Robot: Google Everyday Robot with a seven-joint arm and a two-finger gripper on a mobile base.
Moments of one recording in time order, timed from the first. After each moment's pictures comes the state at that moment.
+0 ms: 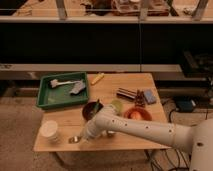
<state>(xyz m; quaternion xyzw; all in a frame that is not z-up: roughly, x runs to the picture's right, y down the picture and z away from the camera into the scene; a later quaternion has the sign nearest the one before) -0.133 0.270 0.791 0.26 -0.36 -0.88 0.13</state>
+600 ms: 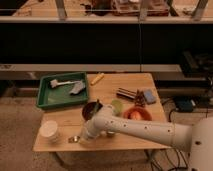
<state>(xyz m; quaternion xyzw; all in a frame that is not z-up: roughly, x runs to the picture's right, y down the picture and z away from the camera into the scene) -0.138 0.269 0.797 0.26 -0.35 -0.89 0.12</state>
